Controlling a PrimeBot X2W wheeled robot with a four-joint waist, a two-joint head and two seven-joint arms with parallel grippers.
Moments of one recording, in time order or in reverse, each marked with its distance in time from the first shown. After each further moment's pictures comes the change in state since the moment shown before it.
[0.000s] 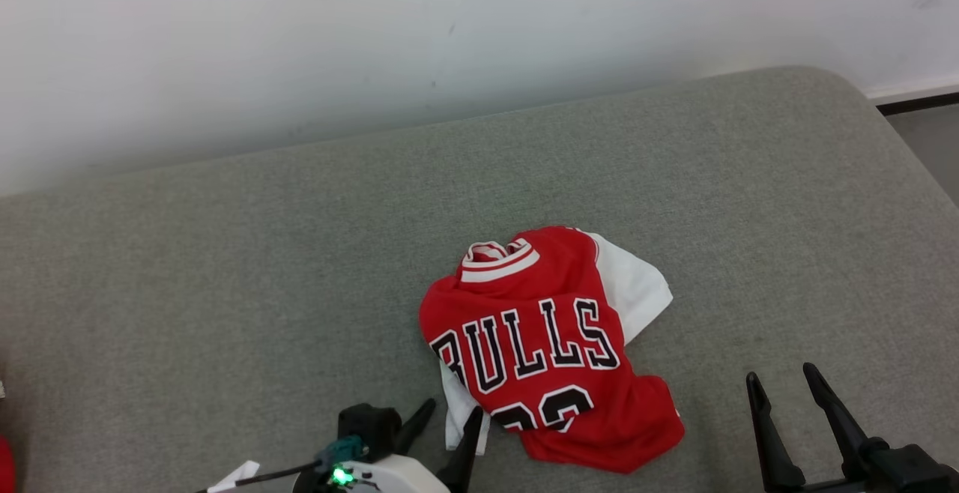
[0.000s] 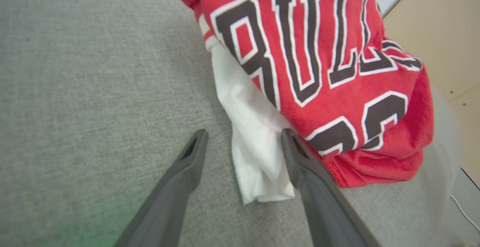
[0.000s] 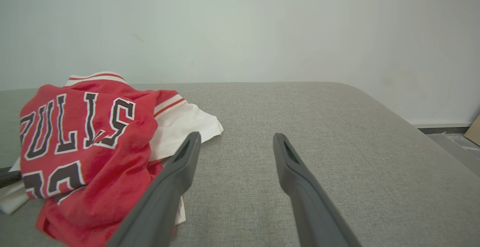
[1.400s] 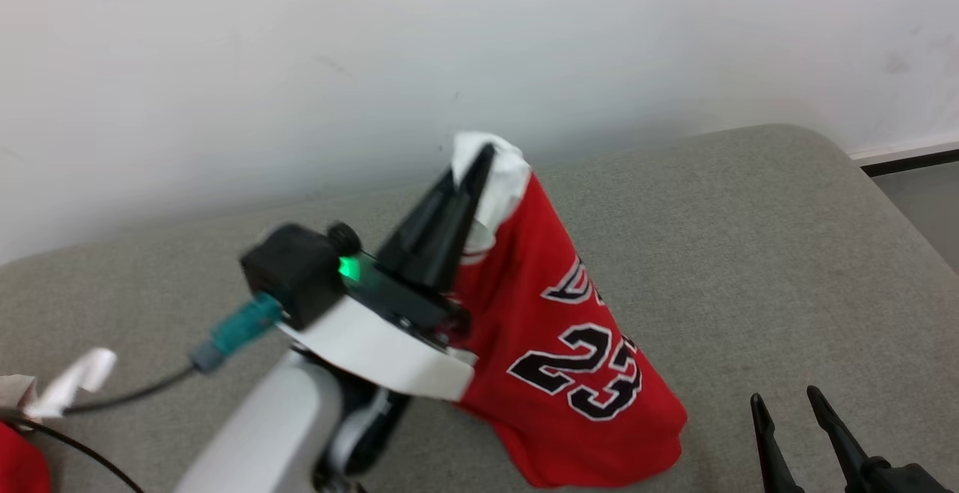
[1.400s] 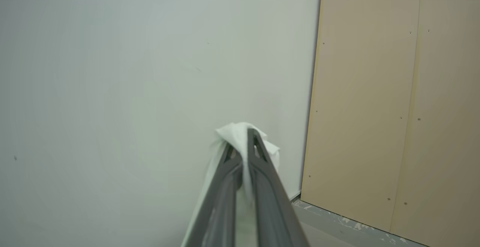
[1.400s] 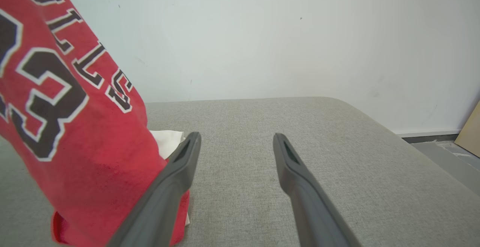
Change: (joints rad) left arm -0.206 0.133 -0.009 -0.727 -0.021 0.086 0.056; right arm 0.032 0.012 -0.017 0.021 -0.002 0.000 0.000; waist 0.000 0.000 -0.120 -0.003
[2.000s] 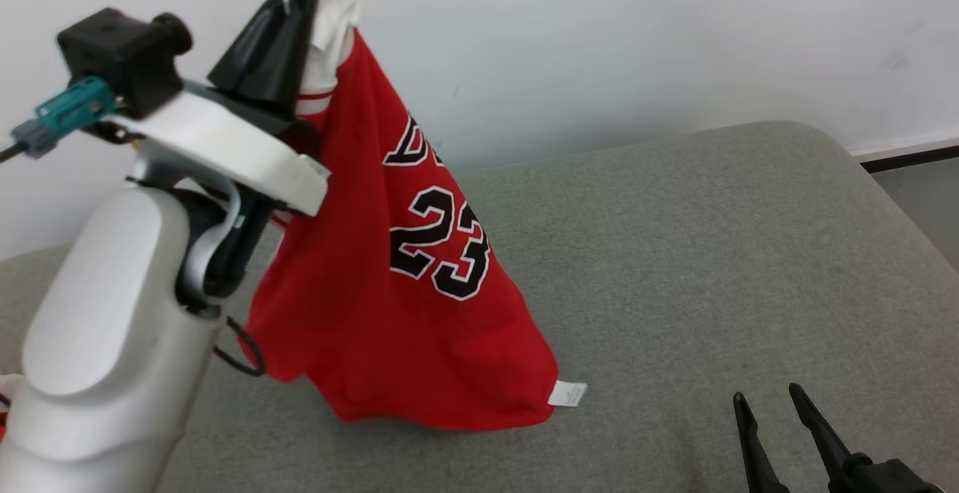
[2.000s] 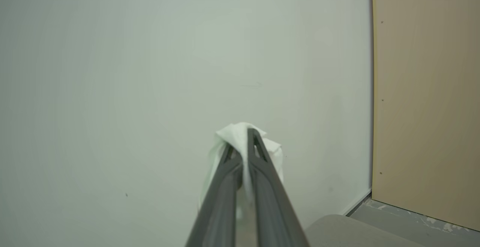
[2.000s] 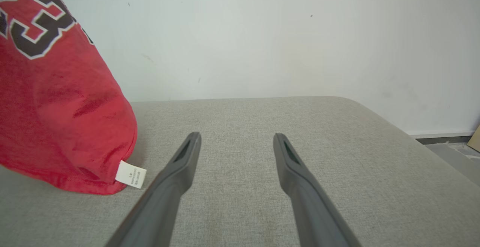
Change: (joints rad) left arm -0.325 0.182 0.163 0.259 -0.053 -0.081 0.118; right arm -0.013 0.008 0.028 0.008 -0.002 0.000 0.000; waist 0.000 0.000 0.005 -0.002
